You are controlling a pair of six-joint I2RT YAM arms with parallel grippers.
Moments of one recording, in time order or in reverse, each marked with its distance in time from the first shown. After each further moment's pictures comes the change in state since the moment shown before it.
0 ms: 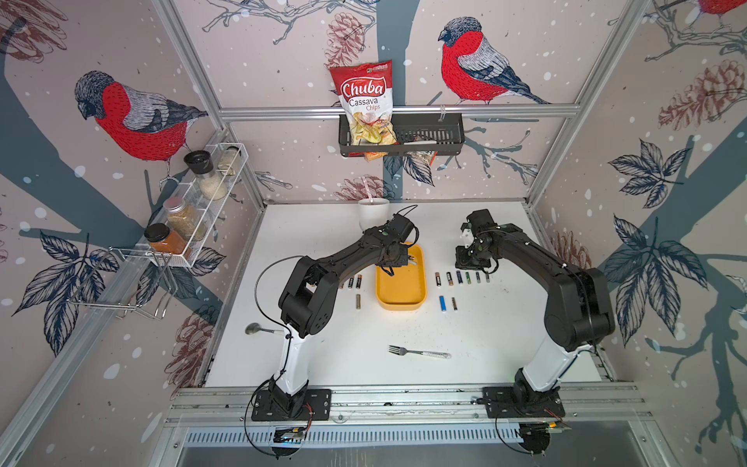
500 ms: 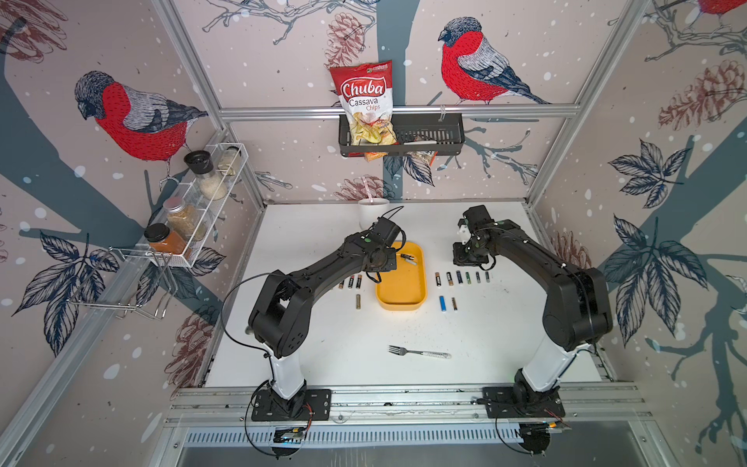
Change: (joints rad) left arm 0.032 -0.249 -0.234 0.021 0.001 -0.023; right arm 0.034 0.003 0.062 -0.032 0.030 0.001
